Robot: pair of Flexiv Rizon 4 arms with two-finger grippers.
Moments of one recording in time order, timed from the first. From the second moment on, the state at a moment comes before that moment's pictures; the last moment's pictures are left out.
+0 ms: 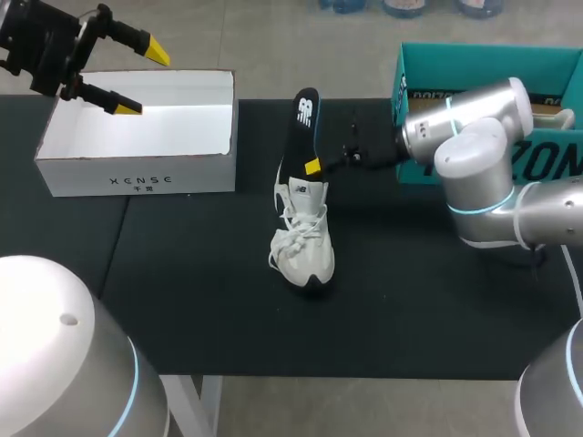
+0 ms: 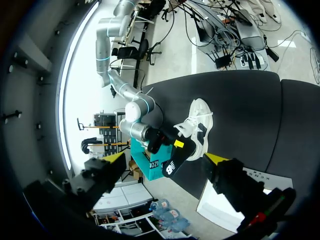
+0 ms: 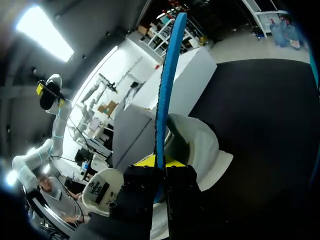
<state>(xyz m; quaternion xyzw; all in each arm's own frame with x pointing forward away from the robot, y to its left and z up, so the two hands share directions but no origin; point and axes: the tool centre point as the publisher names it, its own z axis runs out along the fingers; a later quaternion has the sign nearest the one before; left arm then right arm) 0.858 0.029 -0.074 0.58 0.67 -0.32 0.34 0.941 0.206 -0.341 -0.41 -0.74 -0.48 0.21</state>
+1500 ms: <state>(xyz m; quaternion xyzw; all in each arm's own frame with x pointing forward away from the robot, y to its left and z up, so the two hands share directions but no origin) 0.858 0.029 -0.073 0.58 0.67 -0.32 0.34 0.938 0.212 -0.347 -0.41 -0.75 -0.47 0.23</state>
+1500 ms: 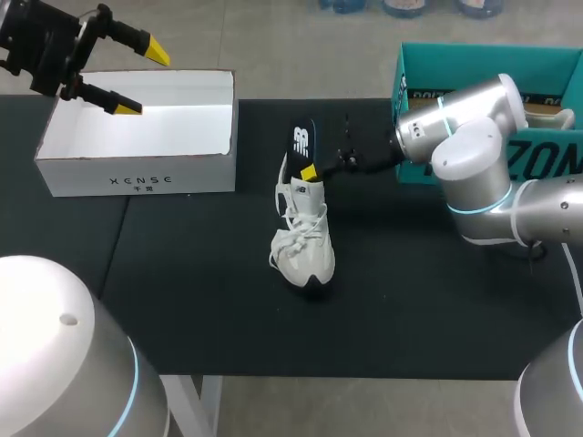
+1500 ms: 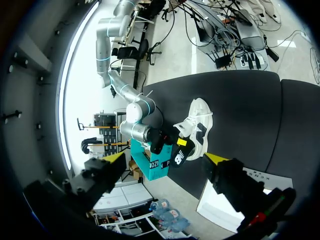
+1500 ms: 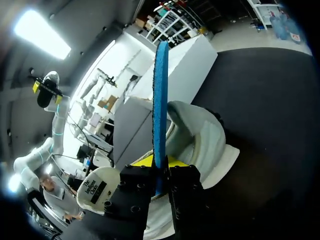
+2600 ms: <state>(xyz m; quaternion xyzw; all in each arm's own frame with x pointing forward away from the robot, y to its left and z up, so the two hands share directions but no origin) 0.858 0.029 -0.074 0.58 0.67 -0.32 0.34 0.931 0.216 -0.349 -0.41 -0.77 -0.43 0.23</state>
